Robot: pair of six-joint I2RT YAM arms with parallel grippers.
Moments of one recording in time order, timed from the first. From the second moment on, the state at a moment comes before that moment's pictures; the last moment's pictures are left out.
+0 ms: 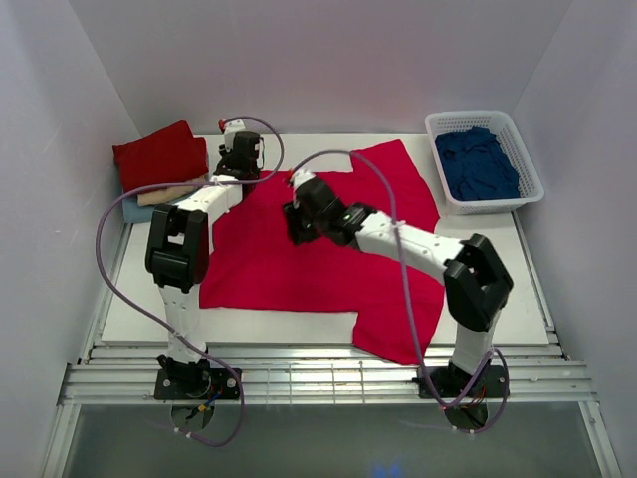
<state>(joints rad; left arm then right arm) -0.27 2.02 1.48 -0.01 -0.56 -0.33 0.97 1.89 1.45 -0.31 0.05 0.30</state>
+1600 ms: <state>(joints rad) -0.10 2.50 2.07 -0.30 -0.57 -0.16 0.16 2.59 2.27 -0.33 0.09 0.02</state>
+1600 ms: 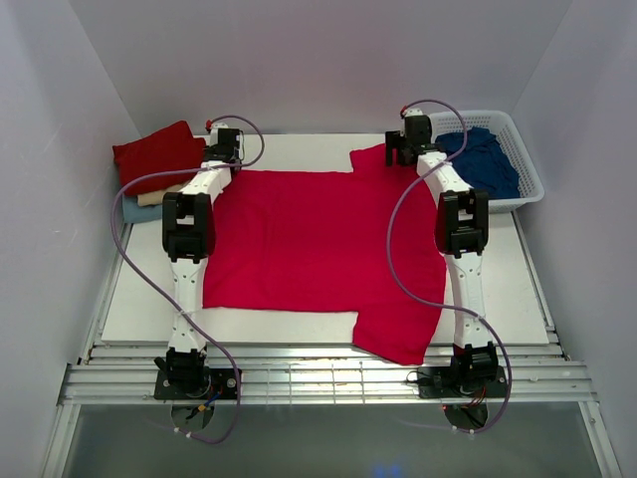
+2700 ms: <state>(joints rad) -0.09 2.52 2.09 -0.30 -0.54 -0.16 0.12 2.65 2.33 -0.33 0.03 -0.03</state>
